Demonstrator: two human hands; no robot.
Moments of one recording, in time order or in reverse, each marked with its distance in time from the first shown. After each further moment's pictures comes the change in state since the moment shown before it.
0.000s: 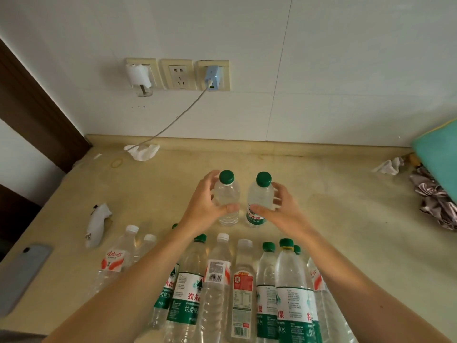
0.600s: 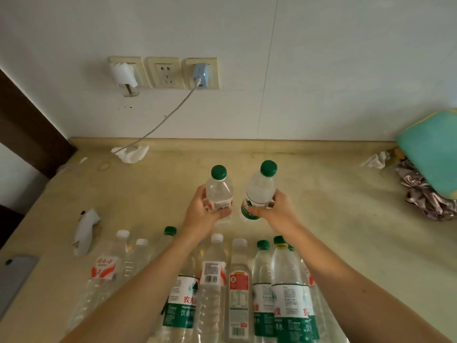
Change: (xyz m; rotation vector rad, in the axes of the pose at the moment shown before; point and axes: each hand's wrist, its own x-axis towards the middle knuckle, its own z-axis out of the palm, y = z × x) left_hand 0.006 -0.039 0.025 -0.163 0.085 -0.134; right_hand 0.011 0.016 0.011 0.183 0.072 0.018
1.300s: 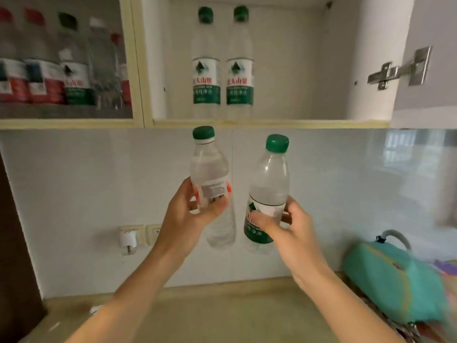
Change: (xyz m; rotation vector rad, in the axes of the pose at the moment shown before) left_hand -0.086 0.360 -0.071 -0.212 -0.017 0.793; right_hand -0.142 -0.284 -0.105 0.255 0.323 -0.797
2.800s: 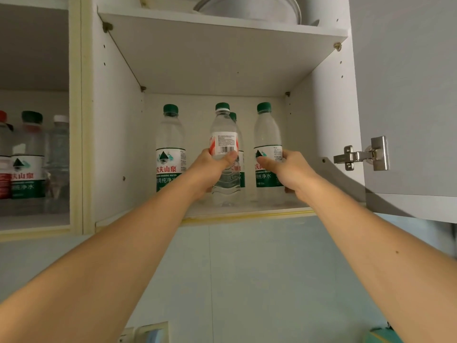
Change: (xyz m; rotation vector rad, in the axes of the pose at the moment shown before) left_hand 0.249 0.133 0.096 0.196 -0.117 -0.110; right_hand 0.261 -0.139 -0.073 -0.347 0.113 0.009
